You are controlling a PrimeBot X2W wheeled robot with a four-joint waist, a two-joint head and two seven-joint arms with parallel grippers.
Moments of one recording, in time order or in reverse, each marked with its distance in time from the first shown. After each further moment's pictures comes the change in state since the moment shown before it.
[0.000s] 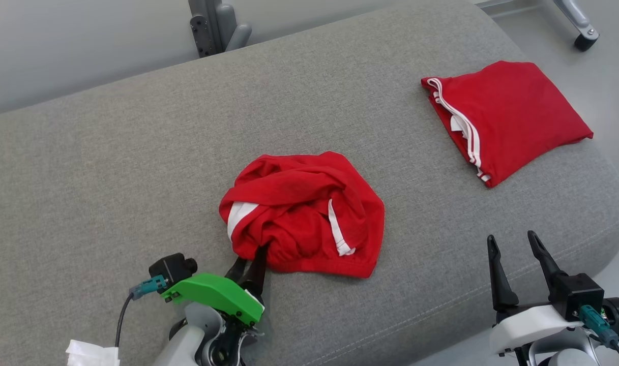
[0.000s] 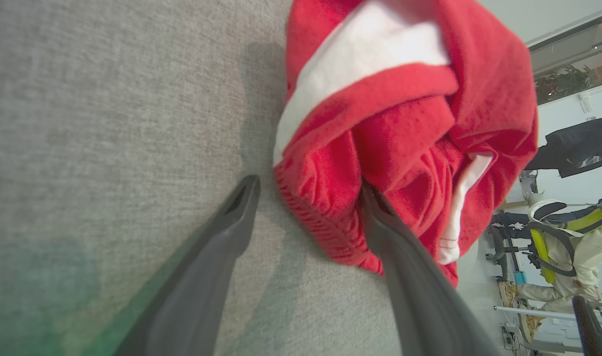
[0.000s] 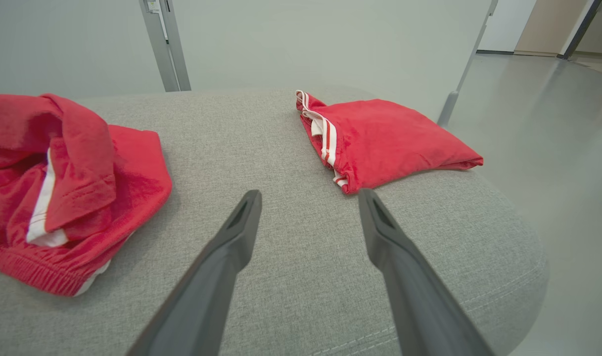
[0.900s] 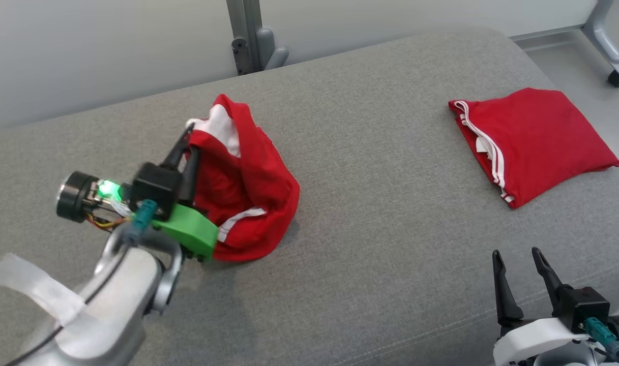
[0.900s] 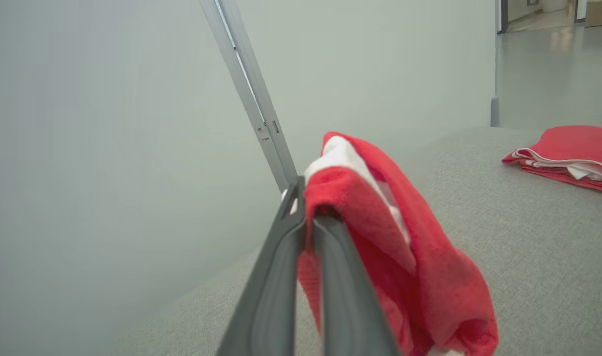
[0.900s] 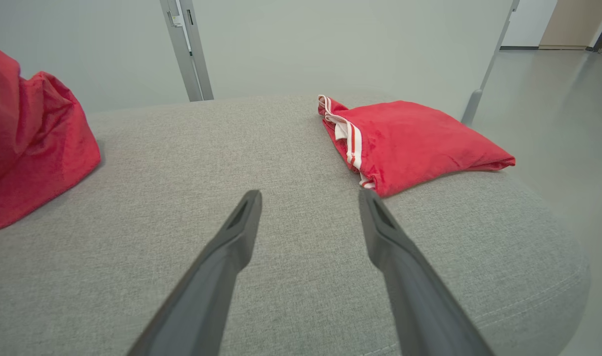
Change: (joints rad) left arm -0.256 0.424 -0.262 -0.483 0.670 0.308 -0.044; right arm 0.034 0.000 -0.012 0.020 0.044 0.000 0.000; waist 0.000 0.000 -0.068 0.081
